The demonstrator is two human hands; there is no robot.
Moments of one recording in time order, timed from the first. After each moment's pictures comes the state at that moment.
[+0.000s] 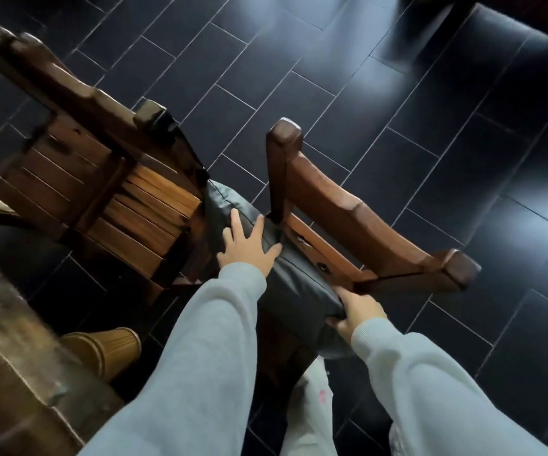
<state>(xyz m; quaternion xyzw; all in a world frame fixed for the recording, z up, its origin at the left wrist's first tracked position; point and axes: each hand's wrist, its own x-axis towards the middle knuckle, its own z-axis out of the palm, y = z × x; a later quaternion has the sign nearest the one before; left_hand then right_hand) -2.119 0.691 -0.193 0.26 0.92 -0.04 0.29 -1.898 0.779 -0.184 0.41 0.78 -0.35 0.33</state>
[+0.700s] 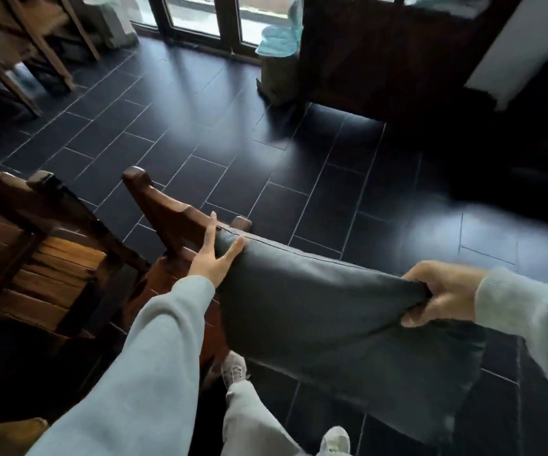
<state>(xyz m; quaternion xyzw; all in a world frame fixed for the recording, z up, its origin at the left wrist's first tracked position) -1.844 0.744 -0.046 0.28 0.82 0.32 0.38 -1.475 0.907 0.088 0.35 0.80 -0.41 0.27</state>
